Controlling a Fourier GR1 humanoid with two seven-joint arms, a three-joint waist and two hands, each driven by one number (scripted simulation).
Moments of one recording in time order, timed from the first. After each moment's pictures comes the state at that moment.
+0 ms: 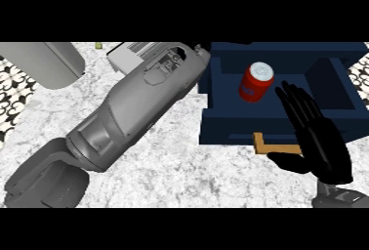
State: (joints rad) left arm -1.44 0.05 -0.59 -0.50 0.67 0.82 -0.03; right arm -0.09 -0.22 0.10 -1.78 1.00 -0.04 -0.02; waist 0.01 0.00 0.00
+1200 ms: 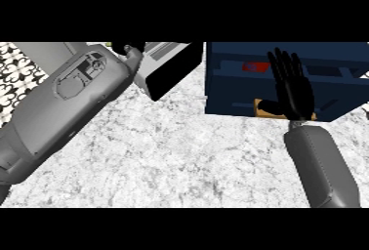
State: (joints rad) left arm -1.20 0.39 -0.63 -0.99 0.56 0.79 0.24; right arm -0.55 -0.18 -0.08 -0.98 1.17 -0.48 -0.11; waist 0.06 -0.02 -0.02
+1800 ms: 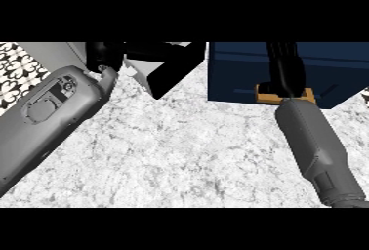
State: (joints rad) left arm -1.03 0.49 -0.61 -1.19 0.53 0.77 0.28; right arm -0.83 -0.19 -0.17 -0.58 1.21 -0.68 -0.11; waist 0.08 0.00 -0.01
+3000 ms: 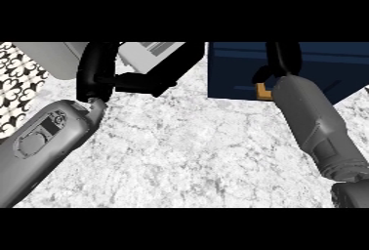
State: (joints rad) left arm -0.82 0.53 -0.59 -1.36 0.47 0.75 0.23; right arm -1.10 -0.22 -0.31 -0.25 1.14 -0.70 -0.23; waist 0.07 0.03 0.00
